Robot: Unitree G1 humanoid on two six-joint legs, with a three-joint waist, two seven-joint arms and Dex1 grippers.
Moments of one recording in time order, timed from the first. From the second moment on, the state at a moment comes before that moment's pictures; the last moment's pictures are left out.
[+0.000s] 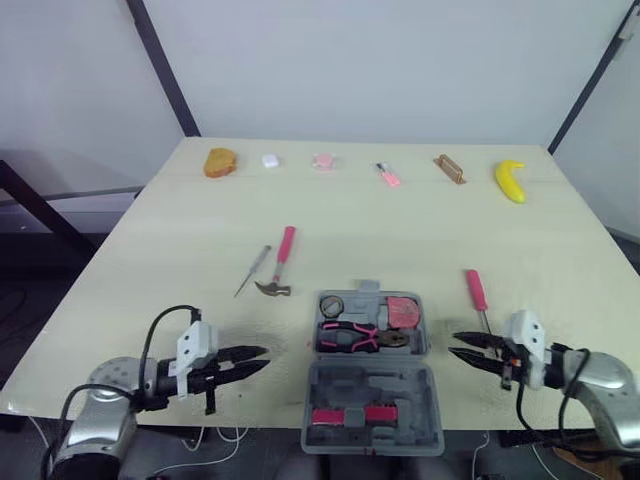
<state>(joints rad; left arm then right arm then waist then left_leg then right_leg) -0.02 0.68 0.07 0.29 -0.33 -0.19 -1.38 0.00 -0.63 0.04 -0.02 0.30 0.04 1.11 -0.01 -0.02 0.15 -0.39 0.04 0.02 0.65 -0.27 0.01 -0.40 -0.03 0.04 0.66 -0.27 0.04</state>
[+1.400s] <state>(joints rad) -0.28 0.55 -0.13 0.52 -0.23 -0.22 -1.42 -0.15 -0.62 0.23 0.14 0.10 -0.03 1.12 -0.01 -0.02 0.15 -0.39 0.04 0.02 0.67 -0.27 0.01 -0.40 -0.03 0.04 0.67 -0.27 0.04</state>
